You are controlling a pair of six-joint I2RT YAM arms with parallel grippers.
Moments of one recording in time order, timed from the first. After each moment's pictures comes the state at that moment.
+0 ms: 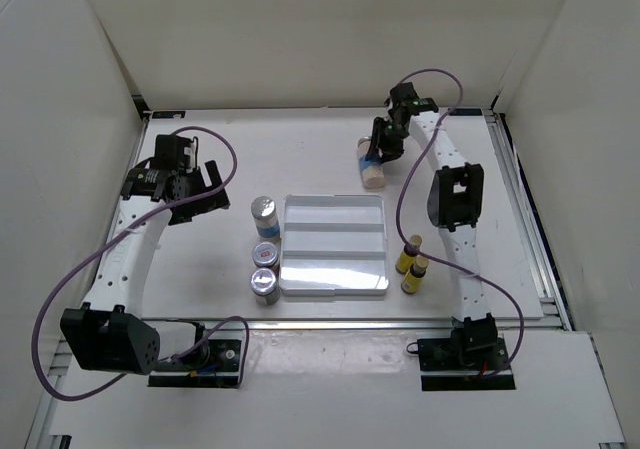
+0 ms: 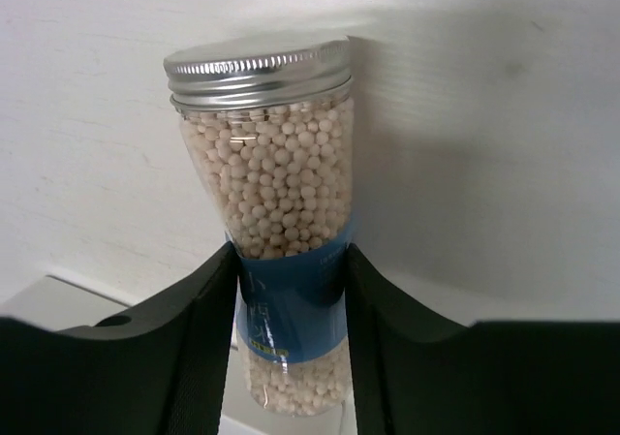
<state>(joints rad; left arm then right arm) -0.09 1.25 1.27 -1.04 -0.04 -0.38 0.25 2.62 2.54 -1.05 -0.28 0.28</state>
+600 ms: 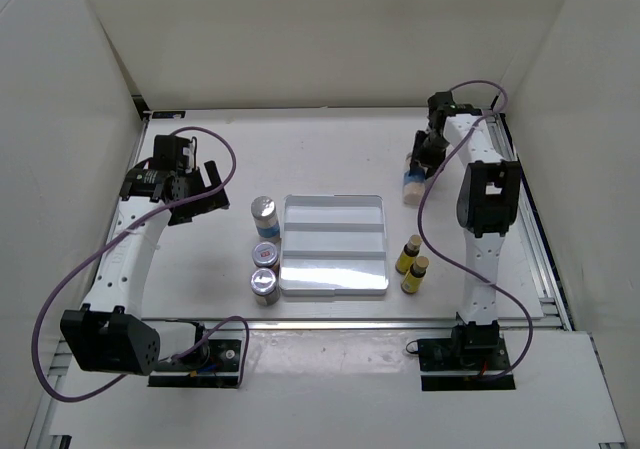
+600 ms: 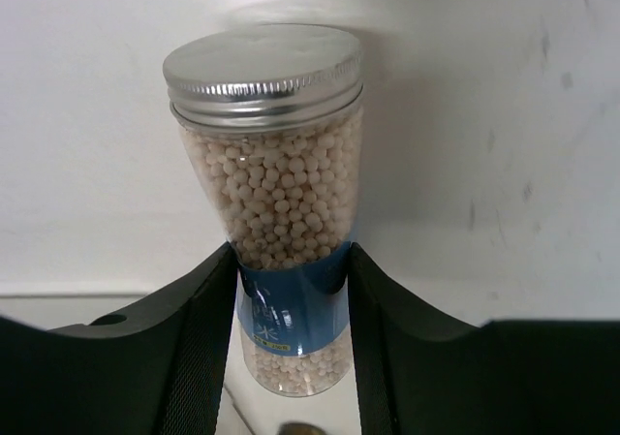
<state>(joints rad) -0.08 1.25 1.27 -1.04 -0.03 -0.38 0.09 2.36 2.12 -1.05 -0.09 0.28</state>
